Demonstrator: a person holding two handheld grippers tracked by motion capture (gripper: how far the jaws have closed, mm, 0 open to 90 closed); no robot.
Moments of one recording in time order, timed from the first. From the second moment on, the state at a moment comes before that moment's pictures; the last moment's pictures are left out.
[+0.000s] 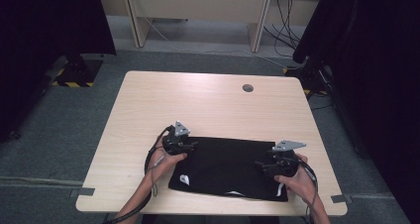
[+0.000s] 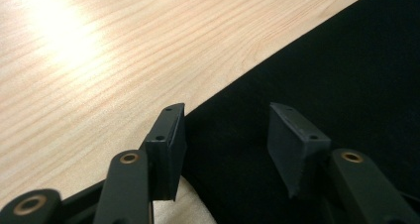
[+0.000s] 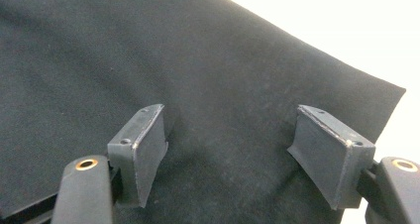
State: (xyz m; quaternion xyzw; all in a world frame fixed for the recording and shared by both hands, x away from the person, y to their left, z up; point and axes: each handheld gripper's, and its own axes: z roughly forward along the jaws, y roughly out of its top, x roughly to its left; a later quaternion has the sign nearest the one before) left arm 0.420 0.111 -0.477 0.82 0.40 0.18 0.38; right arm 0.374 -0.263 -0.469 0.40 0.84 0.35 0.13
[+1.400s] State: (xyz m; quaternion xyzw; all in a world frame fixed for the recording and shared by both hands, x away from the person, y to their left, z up) left arm 0.313 0.134 -0.470 0.82 0.38 0.13 0.41; right arm 0.322 -0.266 -0.472 0.37 0.85 0.34 0.14
